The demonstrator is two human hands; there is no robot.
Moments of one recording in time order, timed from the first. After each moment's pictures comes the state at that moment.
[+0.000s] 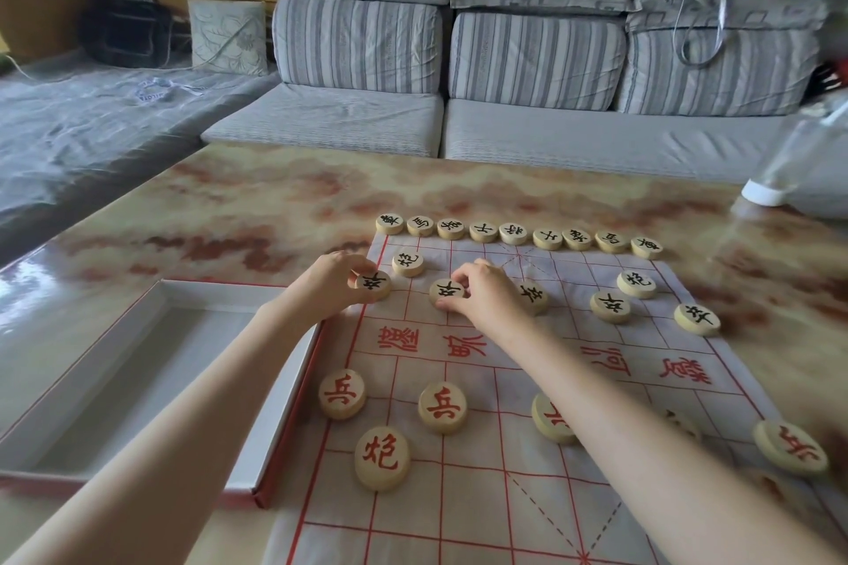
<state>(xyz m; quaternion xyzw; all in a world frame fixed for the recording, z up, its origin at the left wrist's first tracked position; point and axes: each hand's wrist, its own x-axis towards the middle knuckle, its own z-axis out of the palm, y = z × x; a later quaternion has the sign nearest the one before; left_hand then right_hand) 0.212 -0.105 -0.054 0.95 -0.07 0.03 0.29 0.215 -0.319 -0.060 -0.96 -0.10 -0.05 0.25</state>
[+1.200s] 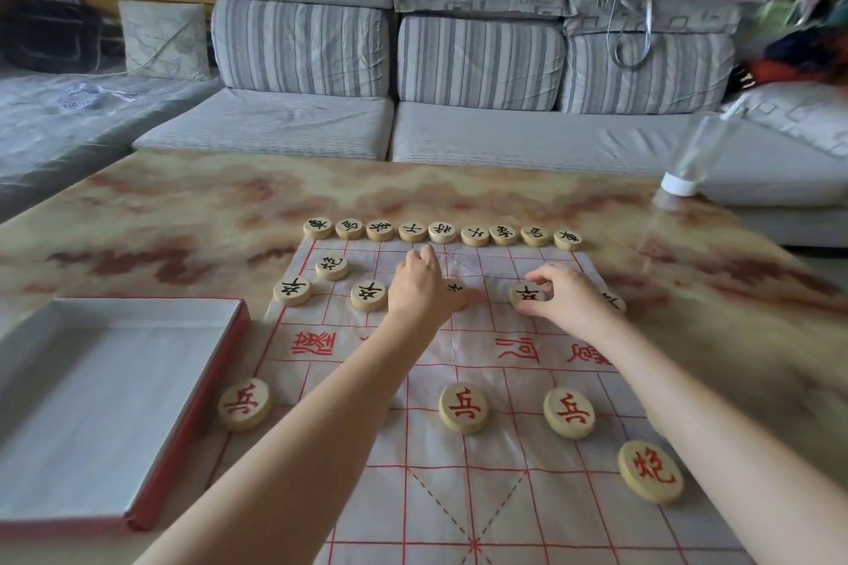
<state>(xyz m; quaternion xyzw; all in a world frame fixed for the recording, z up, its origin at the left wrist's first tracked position) 0.219 -0.307 -0.057 0.95 -0.03 0.07 0.29 0.203 -0.500 -0.052 -0.97 -0.01 -0.05 0.25</state>
